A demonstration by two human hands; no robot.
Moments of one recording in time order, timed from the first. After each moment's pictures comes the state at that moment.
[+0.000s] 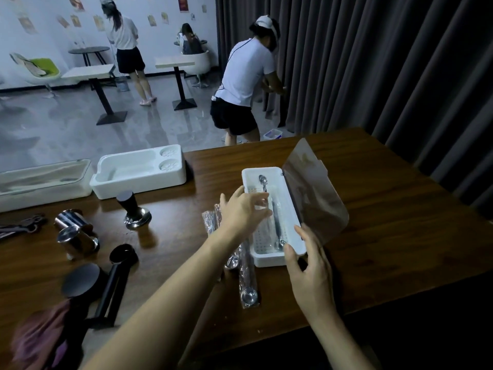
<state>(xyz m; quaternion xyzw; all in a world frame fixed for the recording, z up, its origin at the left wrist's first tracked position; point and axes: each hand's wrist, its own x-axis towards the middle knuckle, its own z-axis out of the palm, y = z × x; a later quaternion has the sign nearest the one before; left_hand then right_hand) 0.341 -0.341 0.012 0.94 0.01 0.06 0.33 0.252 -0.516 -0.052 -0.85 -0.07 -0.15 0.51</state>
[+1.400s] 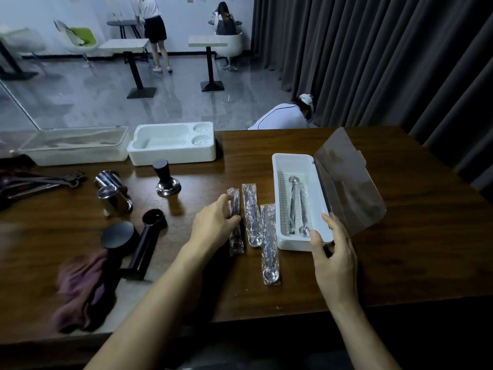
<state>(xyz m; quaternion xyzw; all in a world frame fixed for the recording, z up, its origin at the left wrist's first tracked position) 0.262 -0.248 -0.035 0.94 0.16 0.05 0.31 0.254 -0.516 -0.054 -0.85 -0.07 -0.18 0.50</state>
